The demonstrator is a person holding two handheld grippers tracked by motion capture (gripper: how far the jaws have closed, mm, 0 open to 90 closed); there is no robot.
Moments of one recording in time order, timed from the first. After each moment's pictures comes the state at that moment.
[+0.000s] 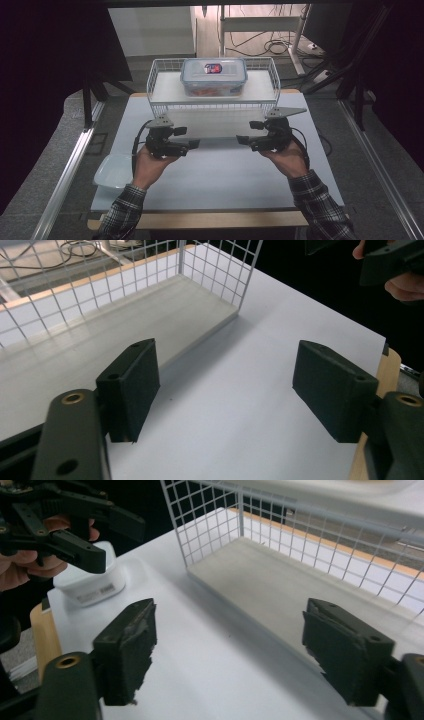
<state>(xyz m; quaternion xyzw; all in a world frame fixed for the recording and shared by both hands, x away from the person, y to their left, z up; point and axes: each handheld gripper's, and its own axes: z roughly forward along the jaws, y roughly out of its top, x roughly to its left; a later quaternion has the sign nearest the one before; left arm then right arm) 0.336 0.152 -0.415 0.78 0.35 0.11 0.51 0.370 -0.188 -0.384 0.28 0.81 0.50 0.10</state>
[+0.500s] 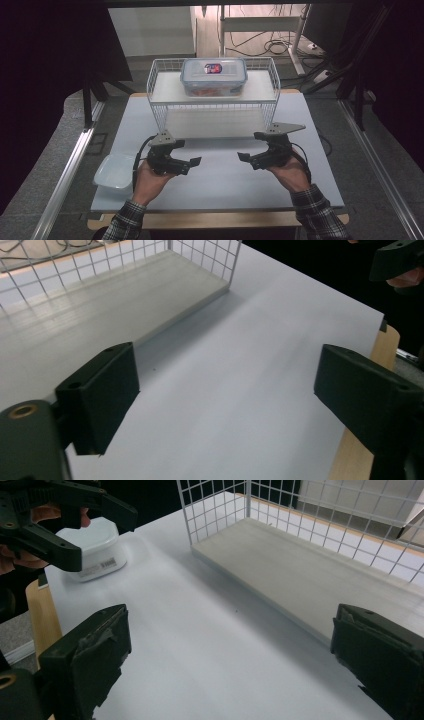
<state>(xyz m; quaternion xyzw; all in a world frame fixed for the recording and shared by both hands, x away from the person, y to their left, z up) 0.305 0.148 -0.441 0.79 0.35 0.11 0.50 0.347 -0.193 -0.413 0.27 0.82 0.49 0.11</state>
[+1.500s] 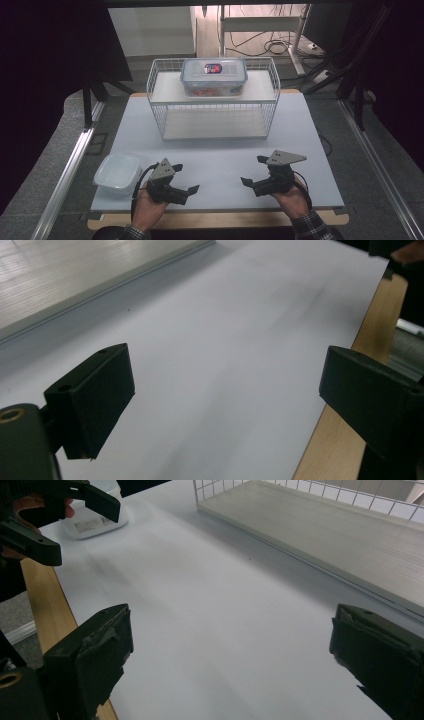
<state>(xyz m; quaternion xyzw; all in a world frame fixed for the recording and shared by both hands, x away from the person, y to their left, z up) 0.256 0.146 -0.499 0.80 0.33 0.13 0.48 0.301 -0.208 -0.468 0.27 0.82 0.48 0.12</state>
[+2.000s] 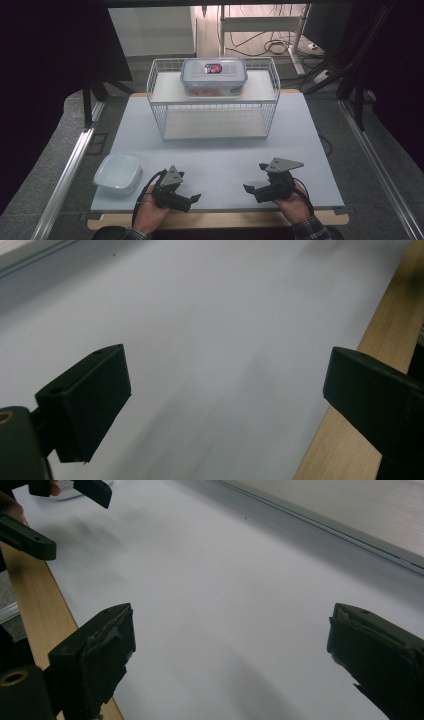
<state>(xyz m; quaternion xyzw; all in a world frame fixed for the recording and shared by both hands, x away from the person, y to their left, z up) 0.257 0.134 -0.521 0.84 0.34 0.12 0.41 0.296 -0.214 -0.490 0.29 0.84 0.44 0.12</state>
